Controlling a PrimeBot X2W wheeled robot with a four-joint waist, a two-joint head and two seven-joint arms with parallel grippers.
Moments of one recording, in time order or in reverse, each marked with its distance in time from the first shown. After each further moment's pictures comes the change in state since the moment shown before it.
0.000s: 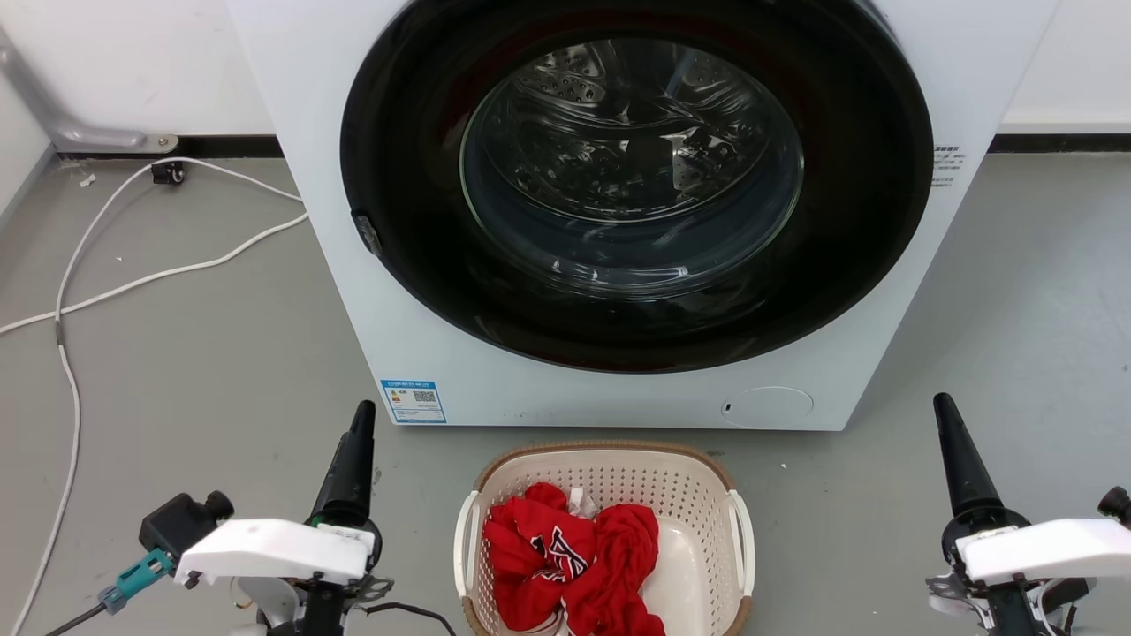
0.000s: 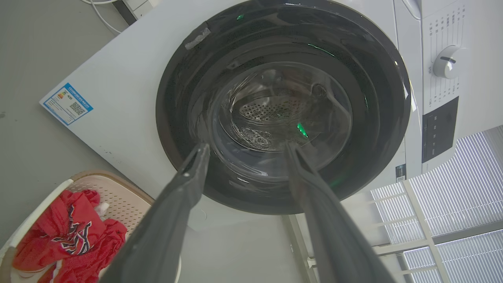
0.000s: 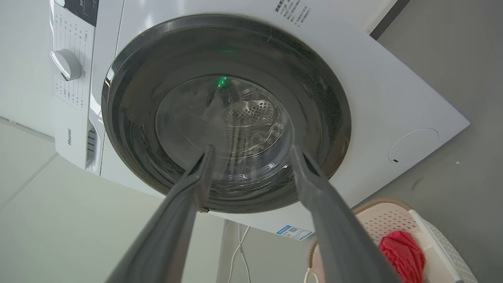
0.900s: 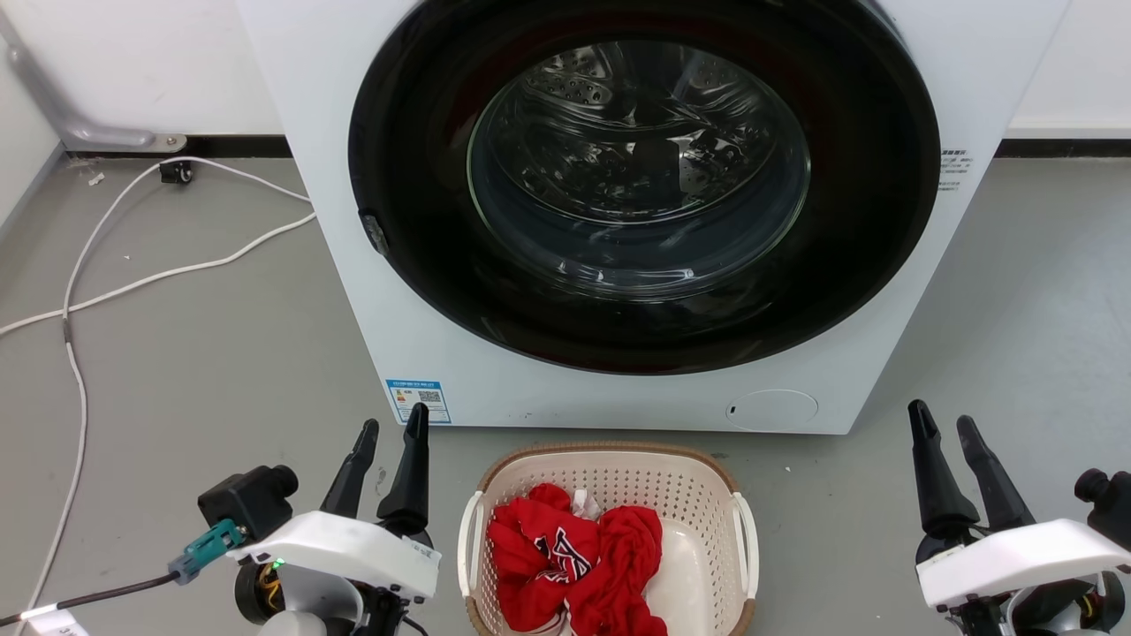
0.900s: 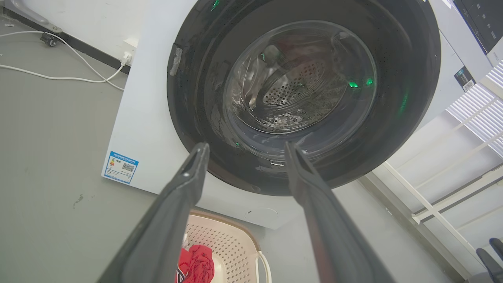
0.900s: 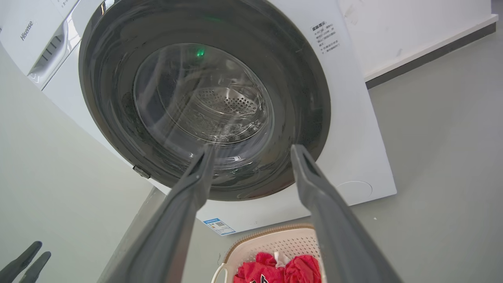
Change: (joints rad) left arm -0.006 0.034 -0.128 -0.015 0.465 0.049 -0.093; right arm 0.043 0.000 0.024 -0.102 -0.489 0.000 -0.010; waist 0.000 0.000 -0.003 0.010
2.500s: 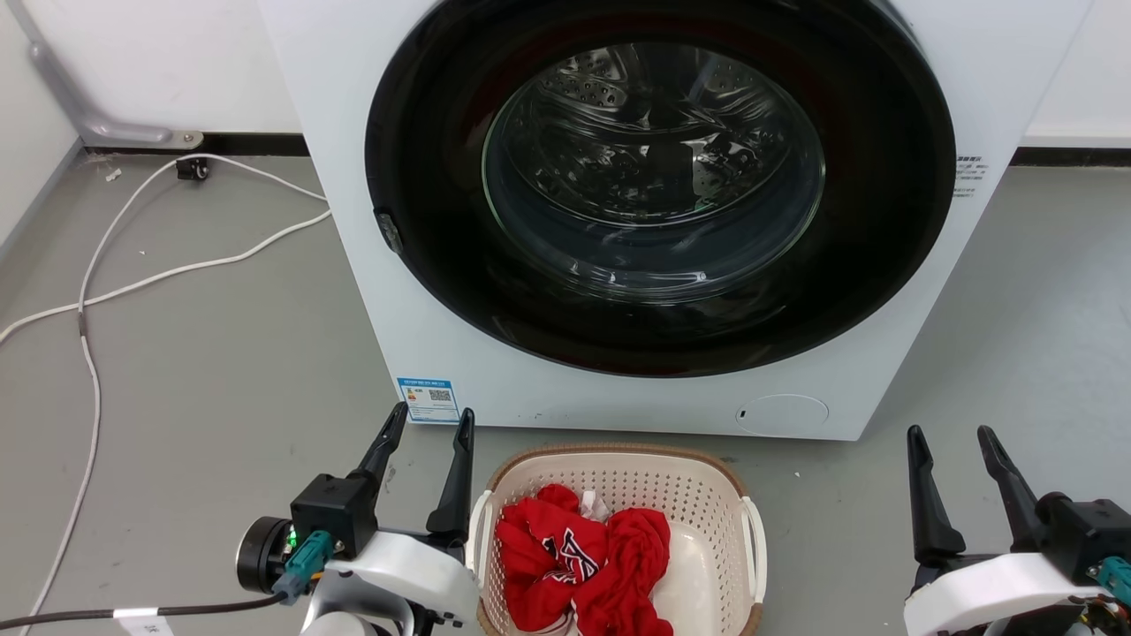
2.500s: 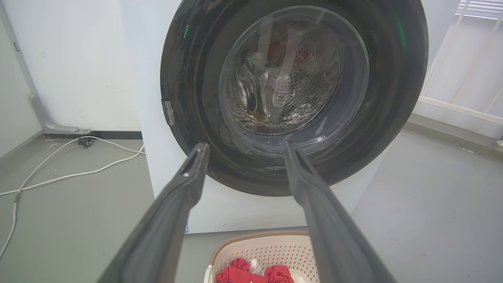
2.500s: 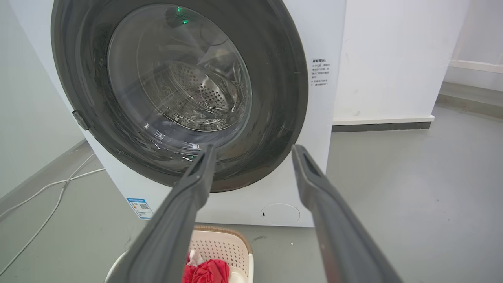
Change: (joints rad) left arm -0.008 0.011 -0.081 0.013 0.459 0.019 -0.123; right arm 0.036 -0.001 -0.008 0.020 -0.463 0.000 -0.133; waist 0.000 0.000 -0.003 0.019
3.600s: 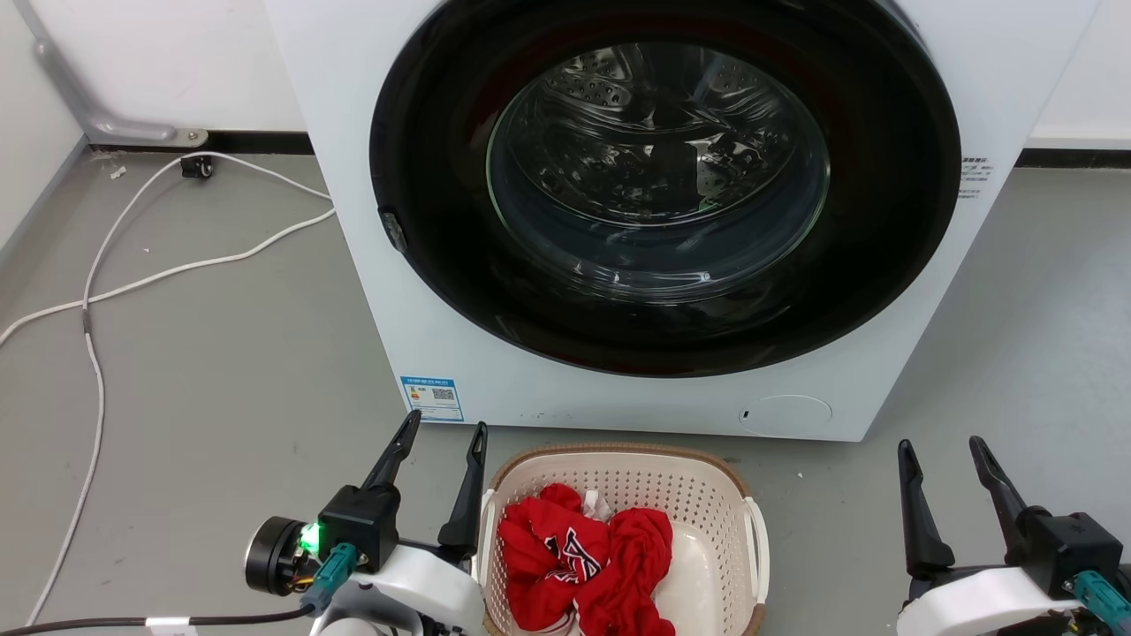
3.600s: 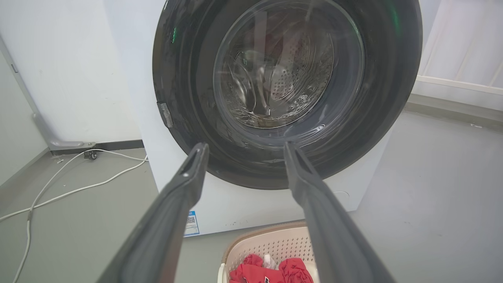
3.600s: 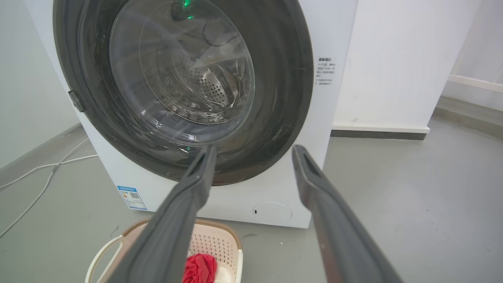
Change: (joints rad) left arm 0.000 -0.035 0.029 0.052 0.139 -0.034 -0.043; right arm 0.001 -0.001 0.003 0.058 -0.085 0.001 -0.069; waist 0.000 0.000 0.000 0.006
